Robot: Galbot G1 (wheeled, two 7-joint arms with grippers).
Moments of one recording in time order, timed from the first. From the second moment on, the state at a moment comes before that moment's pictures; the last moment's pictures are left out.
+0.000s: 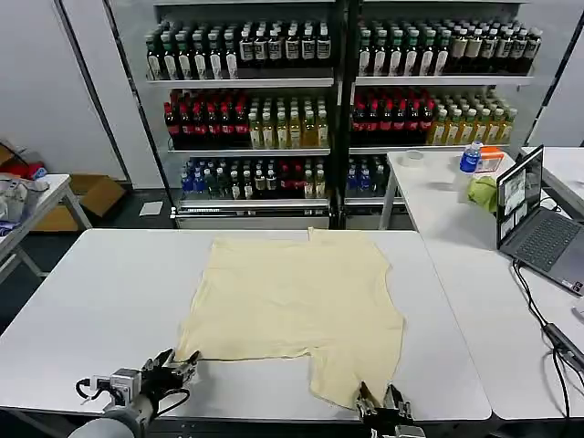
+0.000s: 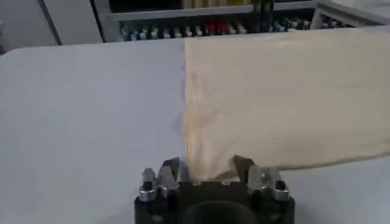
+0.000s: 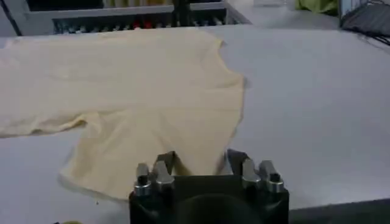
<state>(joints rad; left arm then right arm) 1.52 -0.98 -0.48 -2.06 -0.60 0.57 -0.22 -1.73 1.44 0.26 2.22 0.20 -0.53 0.42</state>
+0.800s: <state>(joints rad) 1.57 -1.01 -0.52 -2.12 -0.62 0.58 -0.22 -1.81 1.39 0.29 2.34 0.17 -0.45 0.35</state>
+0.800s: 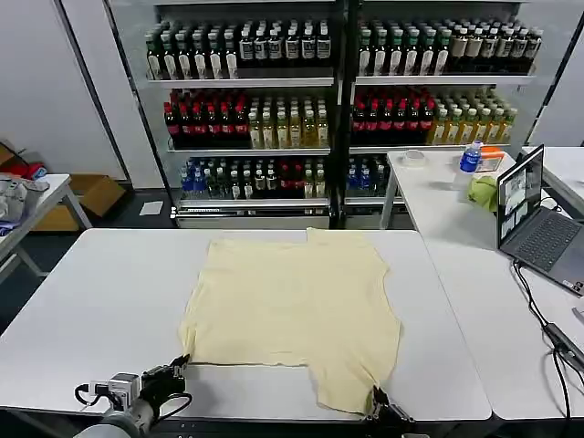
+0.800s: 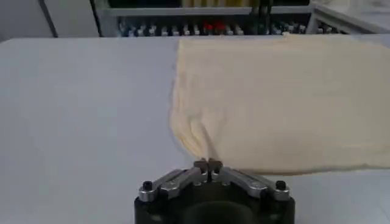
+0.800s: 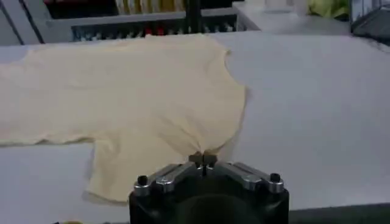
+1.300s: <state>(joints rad) 1.63 -0.99 -0.61 -2.26 -0.64 0.58 -0.23 -1.86 1.32 0.37 2.44 0.19 -0.40 0.30</state>
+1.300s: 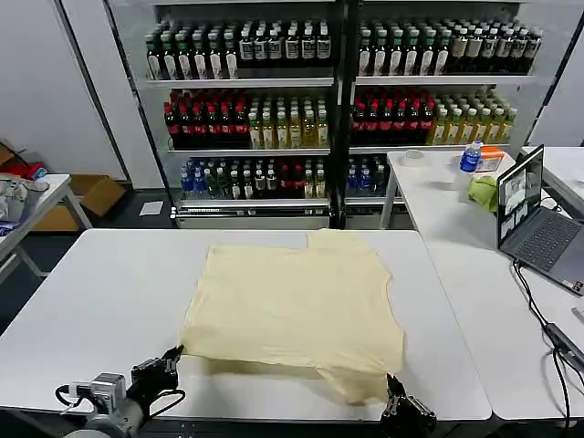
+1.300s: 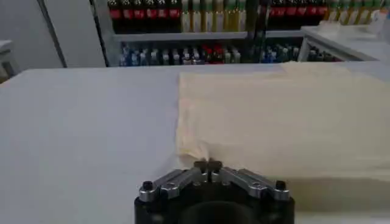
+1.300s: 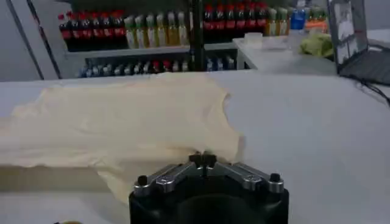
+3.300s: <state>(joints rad) 1.15 -1.01 -0.32 -1.82 -0.55 0.52 -0.18 -1.13 1.20 0.20 1.86 0.26 -0.42 0.29</state>
